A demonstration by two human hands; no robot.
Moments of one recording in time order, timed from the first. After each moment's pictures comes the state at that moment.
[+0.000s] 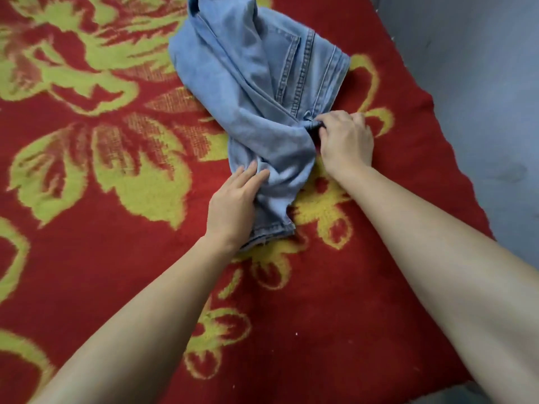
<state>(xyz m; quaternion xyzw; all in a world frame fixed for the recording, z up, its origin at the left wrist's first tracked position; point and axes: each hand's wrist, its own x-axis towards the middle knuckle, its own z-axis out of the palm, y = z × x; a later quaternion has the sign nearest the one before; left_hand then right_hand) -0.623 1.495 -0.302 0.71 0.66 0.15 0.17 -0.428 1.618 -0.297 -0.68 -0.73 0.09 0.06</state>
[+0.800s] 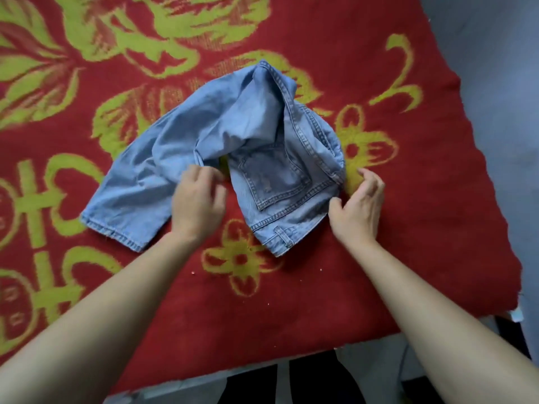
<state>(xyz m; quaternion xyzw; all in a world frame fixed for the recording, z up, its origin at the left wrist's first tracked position) -0.733 1.389 -0.239 0.61 0.76 0.17 0.15 -0.456 1.421 -0.263 -0.74 -0.59 0.26 0.19</state>
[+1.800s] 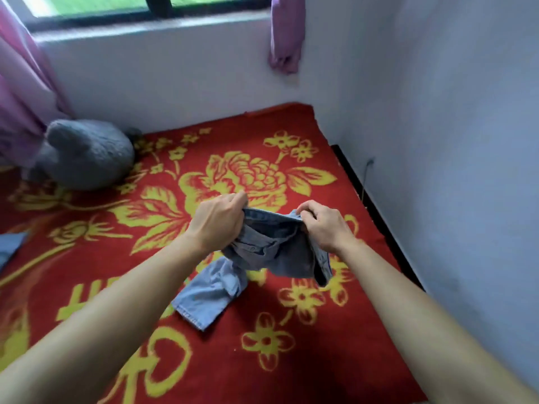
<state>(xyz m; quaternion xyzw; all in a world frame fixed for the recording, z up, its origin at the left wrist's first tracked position) -0.772 1.418 0.140 0.78 0.61 0.16 -0.04 -0.524 1.479 0.106 -0.58 -0.71 0.36 0.14</state>
